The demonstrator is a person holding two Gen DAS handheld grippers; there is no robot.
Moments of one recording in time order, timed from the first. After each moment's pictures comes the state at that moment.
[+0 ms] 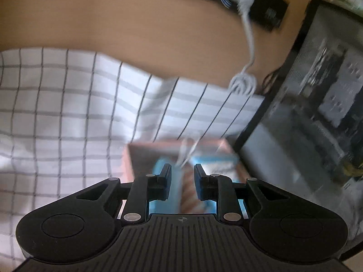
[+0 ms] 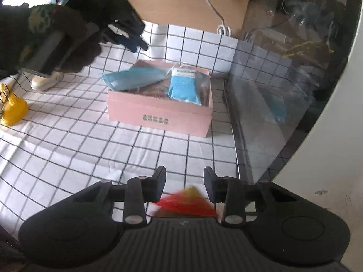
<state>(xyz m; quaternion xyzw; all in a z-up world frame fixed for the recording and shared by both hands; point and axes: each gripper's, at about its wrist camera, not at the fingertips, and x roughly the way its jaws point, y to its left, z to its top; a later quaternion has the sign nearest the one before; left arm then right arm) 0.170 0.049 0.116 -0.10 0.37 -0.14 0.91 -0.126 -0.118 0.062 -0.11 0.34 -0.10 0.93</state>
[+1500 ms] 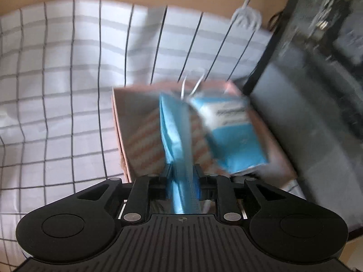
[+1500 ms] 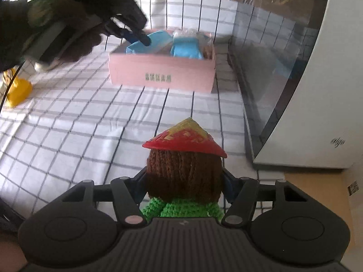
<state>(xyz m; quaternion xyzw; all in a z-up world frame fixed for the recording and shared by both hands) 0.158 0.034 0.076 -0.05 0.43 -0.14 0.89 -0.151 -0.146 0.025 -0.07 0.38 -0.07 0.92</state>
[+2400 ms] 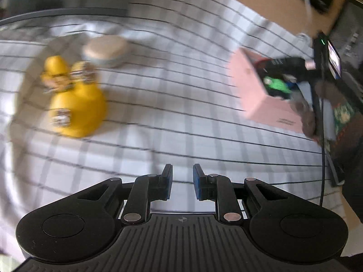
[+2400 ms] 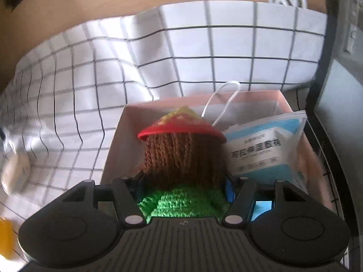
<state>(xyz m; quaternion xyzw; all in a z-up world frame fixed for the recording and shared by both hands) -0.072 0.179 0.072 -0.14 0.44 0.03 0.88 0.156 -0.123 0.035 0.03 0.37 -0.05 0.93</state>
